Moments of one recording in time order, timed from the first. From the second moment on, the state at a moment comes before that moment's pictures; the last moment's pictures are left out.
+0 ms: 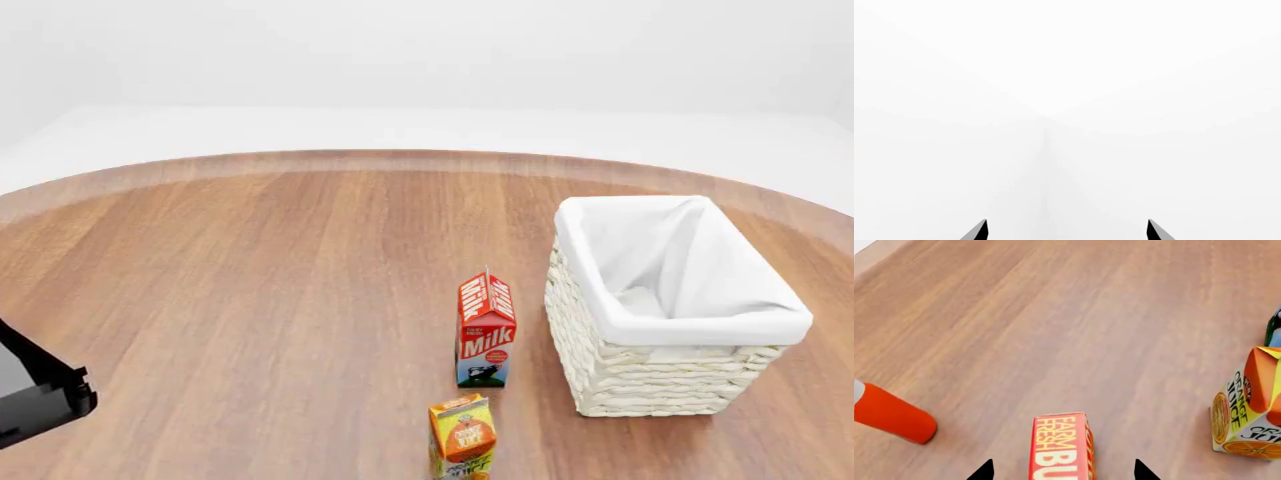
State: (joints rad) left arm 0.30 -0.49 -0.18 0.64 0.00 0.29 -0.68; right arm 0.31 0.21 -0.99 -0.74 1.37 0.85 1.31
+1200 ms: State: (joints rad) left arm 0.30 -0.49 -0.17 0.60 -0.01 0.31 -0.68; right arm 0.26 0.25 -1.05 -0.61 1.28 0.79 1.15
